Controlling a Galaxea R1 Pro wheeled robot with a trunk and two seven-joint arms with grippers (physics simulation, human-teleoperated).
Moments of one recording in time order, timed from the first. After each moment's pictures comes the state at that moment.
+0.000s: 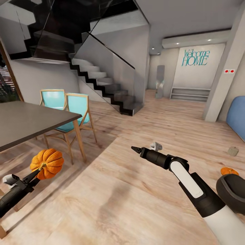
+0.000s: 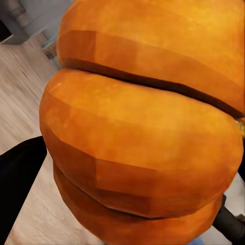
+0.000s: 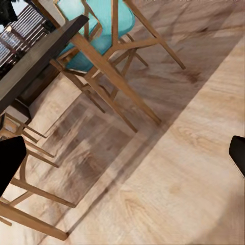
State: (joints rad) left arm -0.32 0.40 0.46 -0.92 0.86 0.63 -1.14; right arm -0.67 -0.24 0.45 -1.41 -1.18 0.56 -0.14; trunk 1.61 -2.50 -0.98
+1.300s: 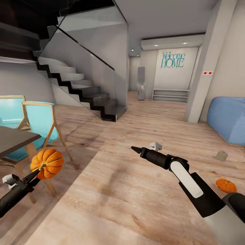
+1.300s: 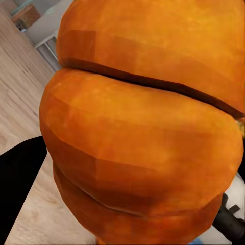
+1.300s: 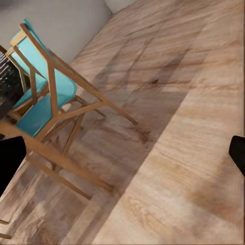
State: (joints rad) left arm -0.32 0.40 0.46 -0.92 0.86 0.63 -1.14; right arm -0.67 -0.24 0.45 -1.41 -1.18 0.56 -0.14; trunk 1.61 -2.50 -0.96
